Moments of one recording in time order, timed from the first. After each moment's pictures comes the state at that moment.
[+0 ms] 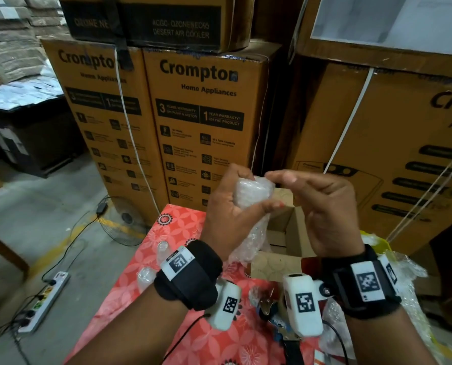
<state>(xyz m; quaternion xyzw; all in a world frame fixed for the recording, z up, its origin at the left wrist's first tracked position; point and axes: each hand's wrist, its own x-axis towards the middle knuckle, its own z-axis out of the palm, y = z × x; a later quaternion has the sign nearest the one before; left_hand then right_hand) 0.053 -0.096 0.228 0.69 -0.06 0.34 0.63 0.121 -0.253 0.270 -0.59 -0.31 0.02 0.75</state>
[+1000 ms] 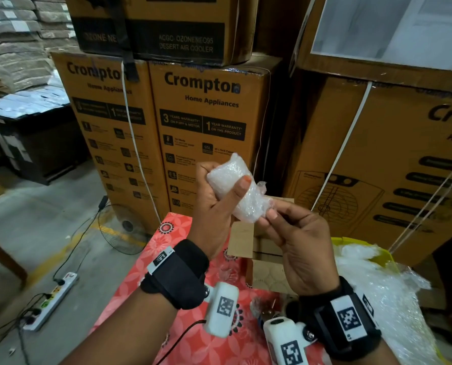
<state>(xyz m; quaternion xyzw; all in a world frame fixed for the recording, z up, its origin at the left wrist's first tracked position) 0.056 -0.076 0.239 0.50 -0.01 0.30 0.81 0.091 -0.228 0.236 -0.51 -0.14 0.12 0.84</state>
